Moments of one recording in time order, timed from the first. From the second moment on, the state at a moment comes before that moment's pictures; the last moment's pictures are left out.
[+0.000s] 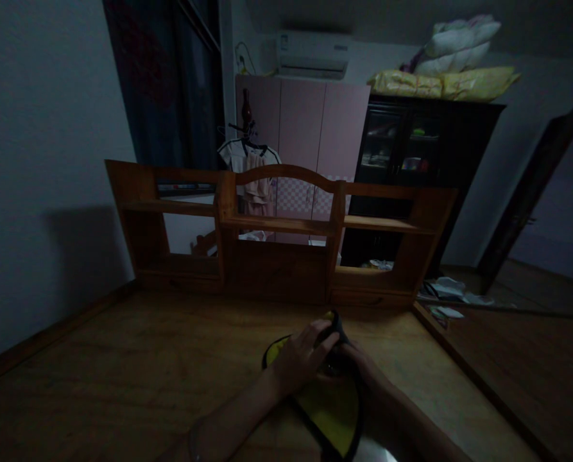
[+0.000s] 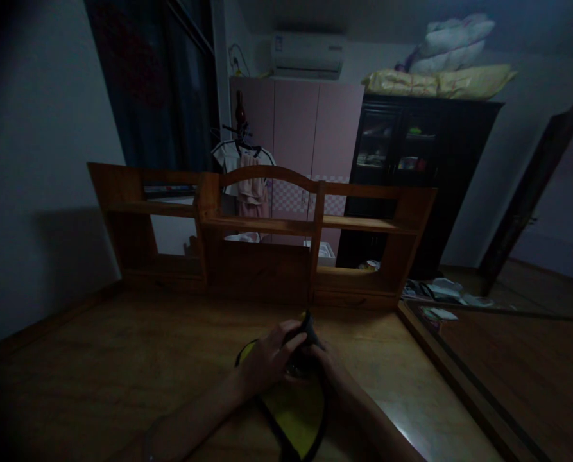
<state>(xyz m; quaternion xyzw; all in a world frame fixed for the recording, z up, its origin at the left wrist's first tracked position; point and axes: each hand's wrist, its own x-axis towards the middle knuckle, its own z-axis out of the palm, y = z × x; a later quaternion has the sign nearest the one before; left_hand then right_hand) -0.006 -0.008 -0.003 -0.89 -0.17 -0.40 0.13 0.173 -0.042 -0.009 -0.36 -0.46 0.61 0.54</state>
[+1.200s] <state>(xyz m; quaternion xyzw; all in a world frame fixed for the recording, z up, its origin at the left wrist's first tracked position) 0.001 -0.011 -0.005 -0.90 -0.25 -0.35 0.08 0.188 -0.033 -0.008 -0.47 -0.53 0.43 0.57</state>
